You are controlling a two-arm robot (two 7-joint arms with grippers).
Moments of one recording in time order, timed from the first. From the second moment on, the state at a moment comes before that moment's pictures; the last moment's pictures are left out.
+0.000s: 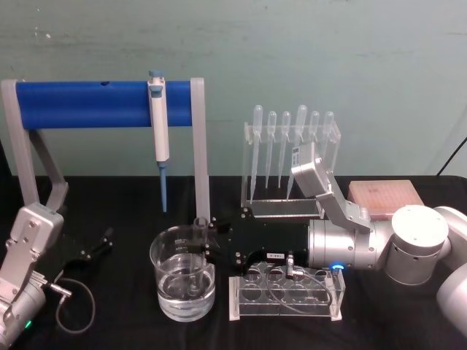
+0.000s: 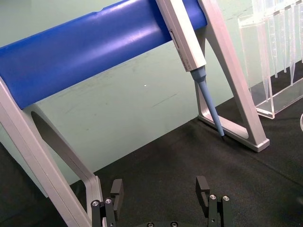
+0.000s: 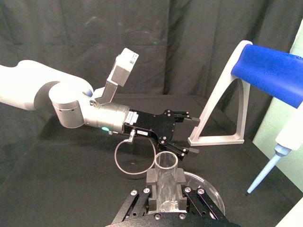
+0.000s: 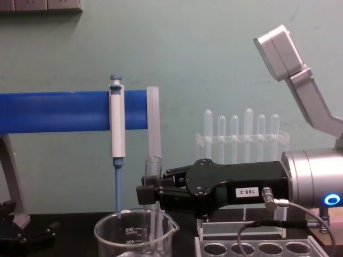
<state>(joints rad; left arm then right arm) -0.20 0.60 0.45 -1.41 -0.25 -0.12 0.03 0.67 0.41 -0.75 -1.21 0.52 -0.09 0.93</state>
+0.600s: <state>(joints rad) -0.20 0.60 0.45 -1.41 -0.25 -0.12 0.03 0.67 0.41 -0.75 -1.21 0.52 -0.09 0.93</state>
